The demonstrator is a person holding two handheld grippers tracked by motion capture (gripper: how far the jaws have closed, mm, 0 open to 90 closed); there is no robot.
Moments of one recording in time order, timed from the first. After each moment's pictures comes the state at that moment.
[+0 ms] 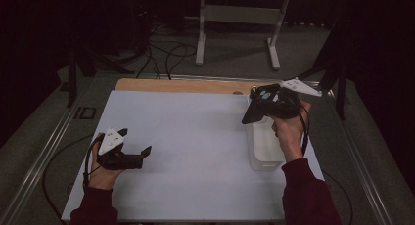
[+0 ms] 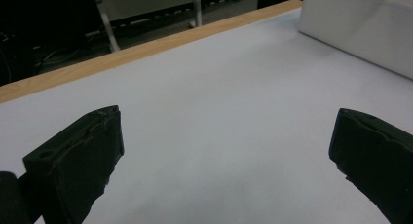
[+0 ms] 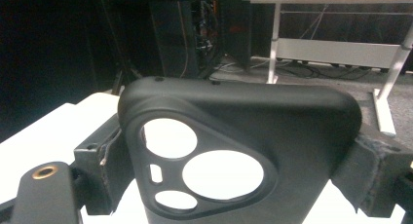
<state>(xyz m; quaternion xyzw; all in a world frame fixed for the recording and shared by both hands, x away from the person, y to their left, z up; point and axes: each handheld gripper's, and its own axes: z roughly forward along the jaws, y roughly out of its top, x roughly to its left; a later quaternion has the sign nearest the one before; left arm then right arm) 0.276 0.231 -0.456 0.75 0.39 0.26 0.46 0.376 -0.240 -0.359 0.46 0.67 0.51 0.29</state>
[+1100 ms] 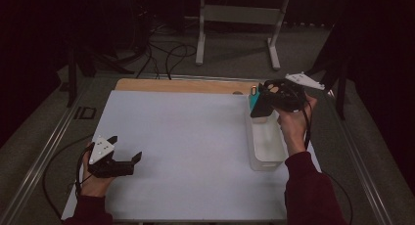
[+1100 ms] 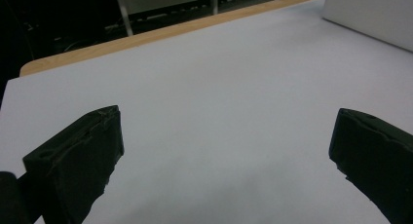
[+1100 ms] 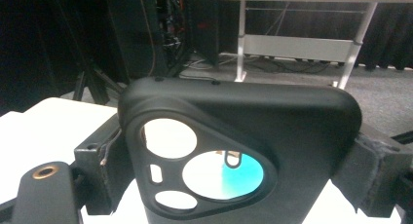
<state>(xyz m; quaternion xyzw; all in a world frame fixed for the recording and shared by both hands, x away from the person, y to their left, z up) 0.263 0.253 -0.479 0.74 0.42 0.27 0.45 0.398 -0.257 -0.359 0.50 0.65 0.47 0.33</state>
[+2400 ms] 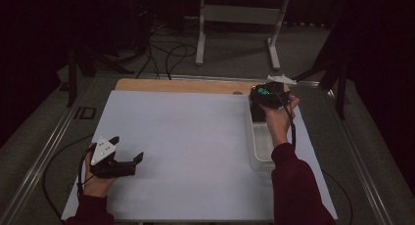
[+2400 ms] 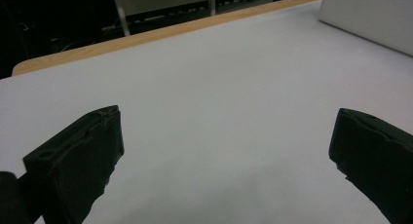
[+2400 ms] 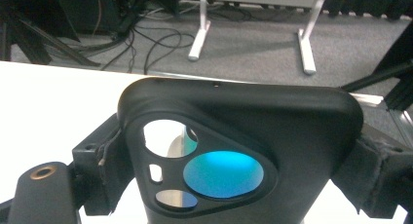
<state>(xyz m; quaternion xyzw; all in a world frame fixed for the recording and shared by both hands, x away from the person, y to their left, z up) 0.264 0.250 -0.481 0.74 0.42 0.26 0.46 0.457 -0.242 -0.419 0.57 0.66 0.36 0.33</state>
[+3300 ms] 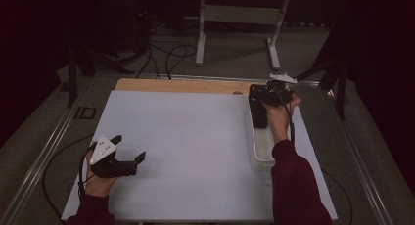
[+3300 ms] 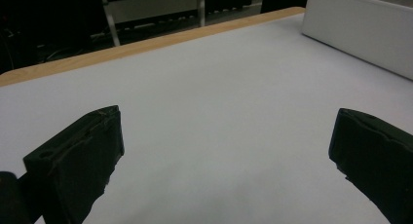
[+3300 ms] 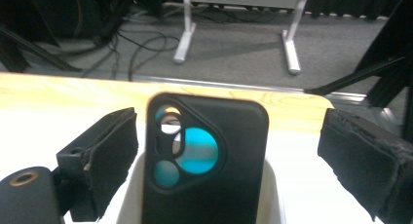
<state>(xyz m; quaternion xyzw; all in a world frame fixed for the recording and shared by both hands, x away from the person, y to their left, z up) 0.262 0.245 -0.473 0.74 0.41 0.26 0.48 0.471 -0.251 -0.426 0.58 0.64 0.35 0.35</state>
